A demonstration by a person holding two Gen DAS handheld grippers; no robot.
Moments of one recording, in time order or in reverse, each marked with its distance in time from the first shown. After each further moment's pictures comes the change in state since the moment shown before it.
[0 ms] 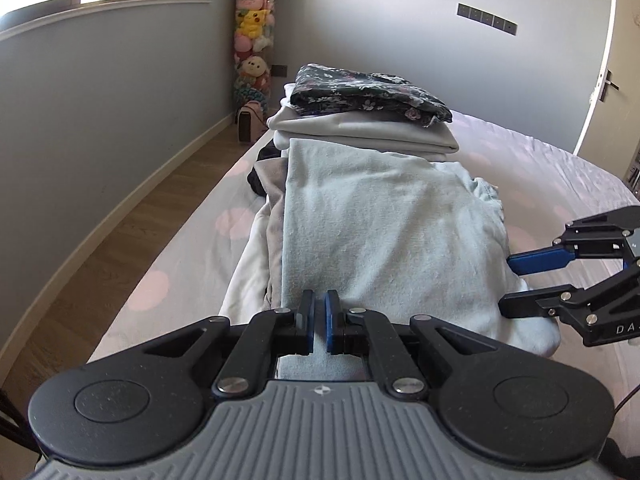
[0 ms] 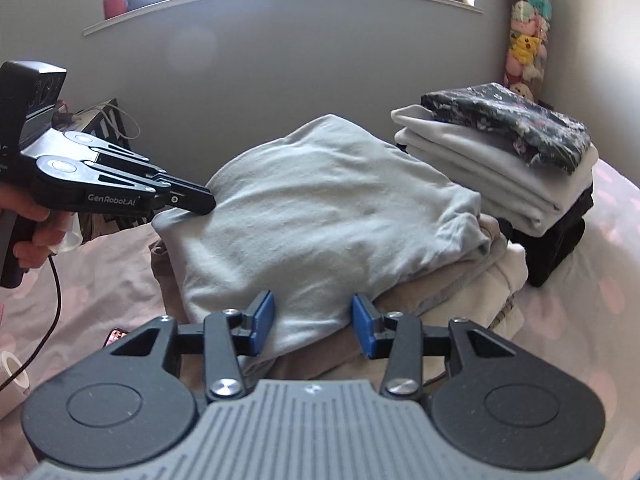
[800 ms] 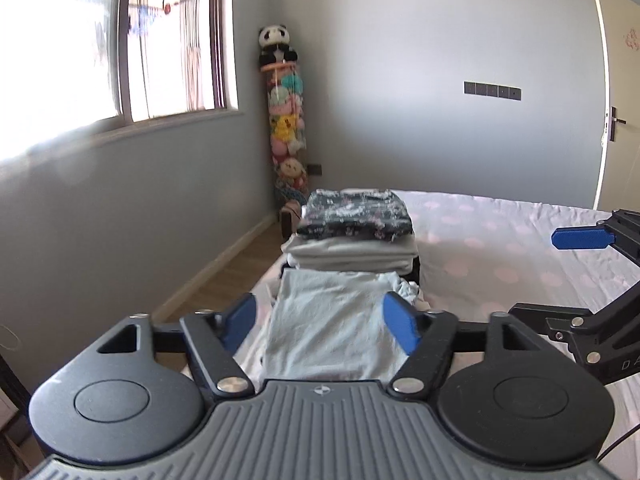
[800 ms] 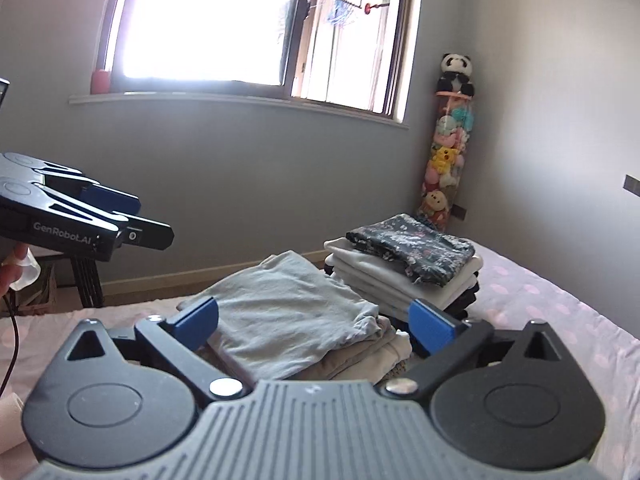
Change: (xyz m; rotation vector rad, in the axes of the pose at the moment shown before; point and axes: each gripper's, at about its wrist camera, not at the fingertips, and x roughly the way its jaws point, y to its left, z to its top) left arm -0.194 -0.118 0.006 0.073 -0.306 0.197; right arm -0.191 0.082 -0.003 -0.059 -0.329 -0.283
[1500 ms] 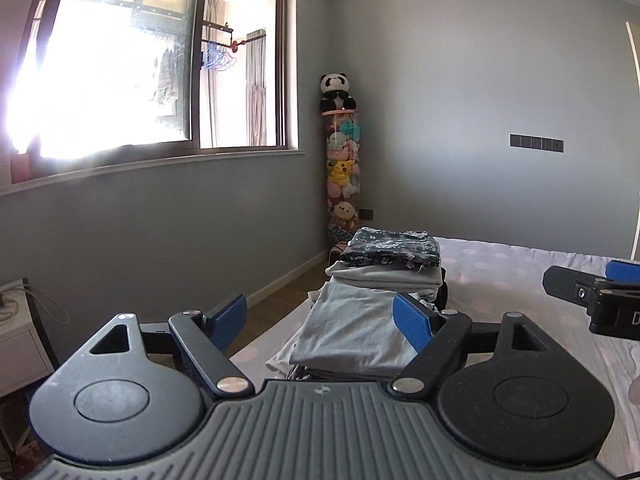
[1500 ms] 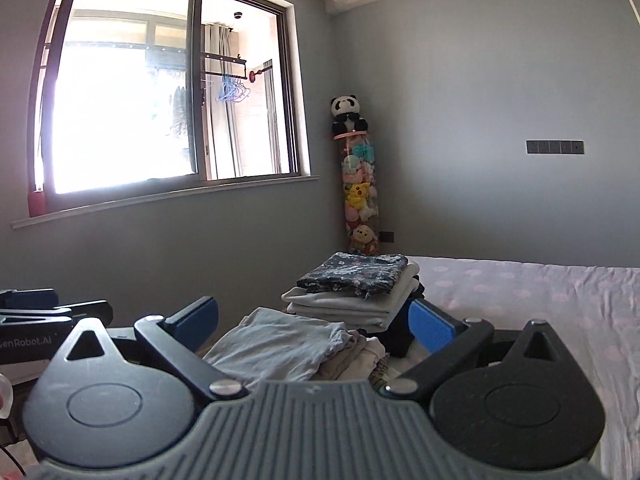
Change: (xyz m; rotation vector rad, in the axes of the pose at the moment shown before) left arm -0.085 -0.020 -0.046 -0.128 -0.124 0.161; right arm -0.090 0.035 -0.031 0.312 -0.183 -0.199
